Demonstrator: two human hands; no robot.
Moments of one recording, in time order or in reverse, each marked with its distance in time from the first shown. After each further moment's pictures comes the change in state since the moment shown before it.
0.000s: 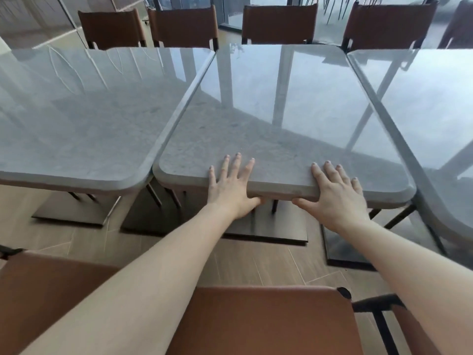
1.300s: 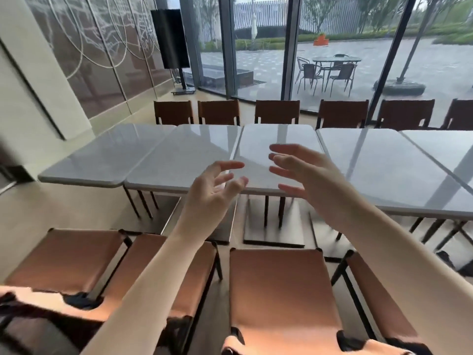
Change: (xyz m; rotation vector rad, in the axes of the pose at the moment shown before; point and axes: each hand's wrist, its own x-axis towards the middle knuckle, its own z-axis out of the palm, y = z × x) left_hand -0.609 -0.009 -0.331 -1.121 0.456 0.201; right_hand -0.532 -0.209 -0.393 1.290 -0.019 -0.268
